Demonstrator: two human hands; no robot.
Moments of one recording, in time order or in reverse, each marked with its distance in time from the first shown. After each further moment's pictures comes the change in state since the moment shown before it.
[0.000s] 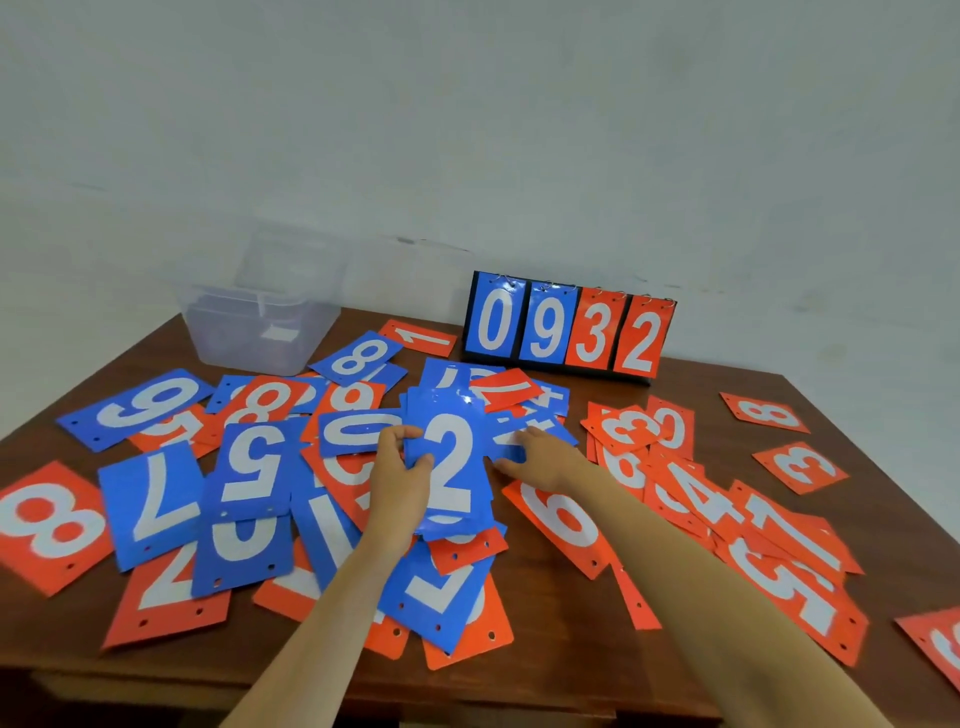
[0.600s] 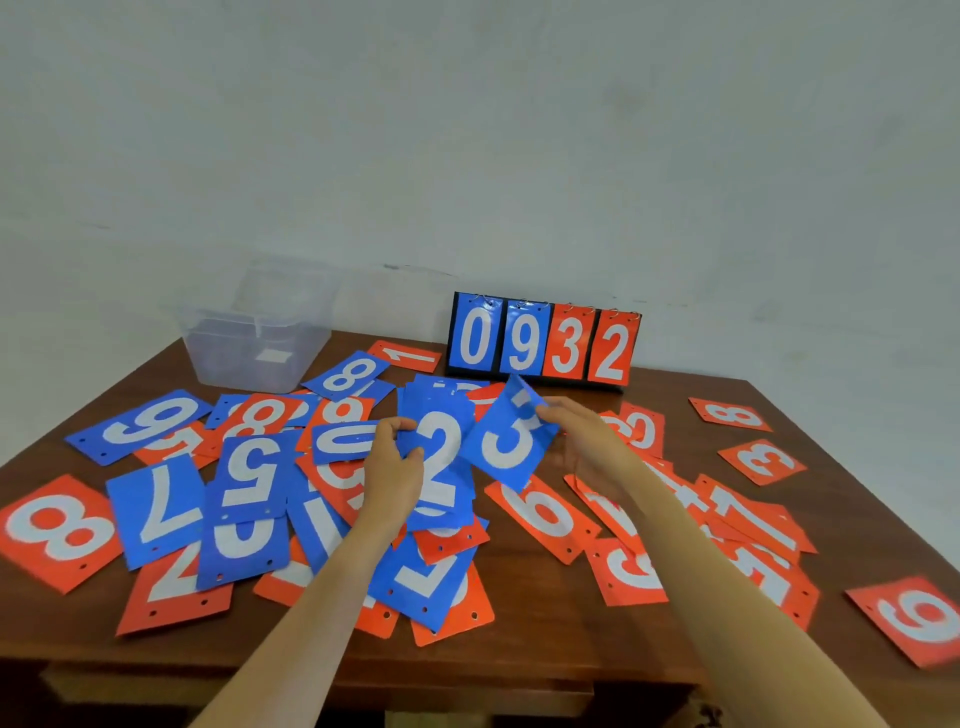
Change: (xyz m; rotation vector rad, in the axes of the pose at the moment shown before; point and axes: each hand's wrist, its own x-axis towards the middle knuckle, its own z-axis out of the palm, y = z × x) left_hand -0.016 0.026 0.002 0.132 -0.001 0.118; right_hand -0.098 -0.003 -0.059 1.467 0.124 -0.045
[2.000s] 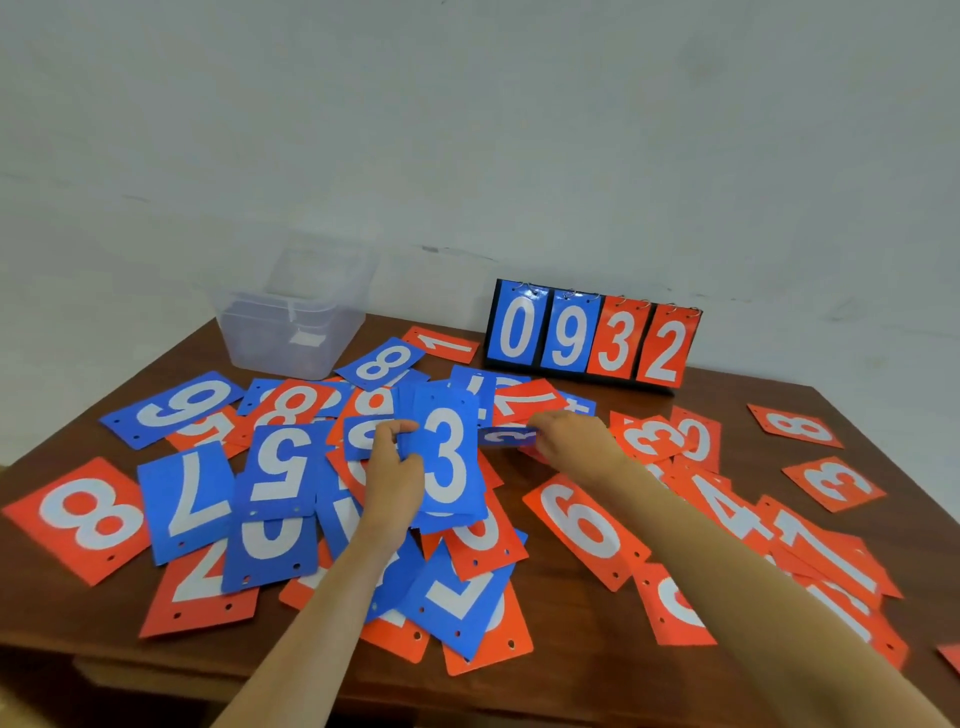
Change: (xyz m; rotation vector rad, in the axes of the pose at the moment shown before) left_hand 0.020 -0.016 -0.023 -0.114 0.045 -0.145; right_hand 0.084 0.034 0.015 -1.710 -0.080 -0.433
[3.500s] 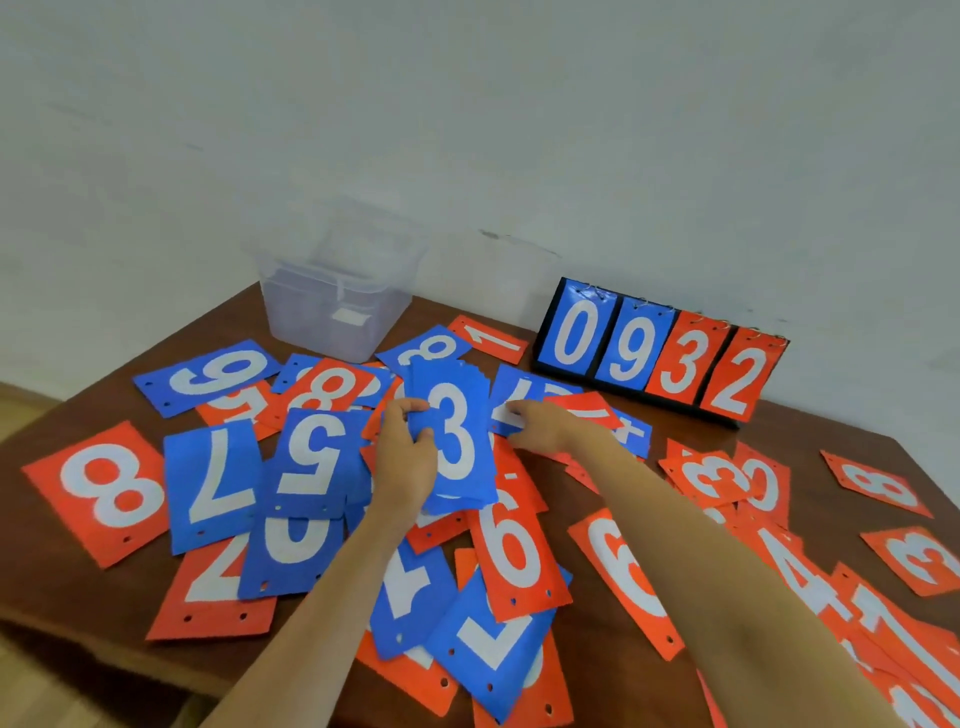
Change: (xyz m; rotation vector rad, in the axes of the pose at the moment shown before) left_hand 0.054 -0.008 -0.016 0.064 0.177 0.068; right_hand 0.110 -0.040 0.027 0.282 -0.443 0.097
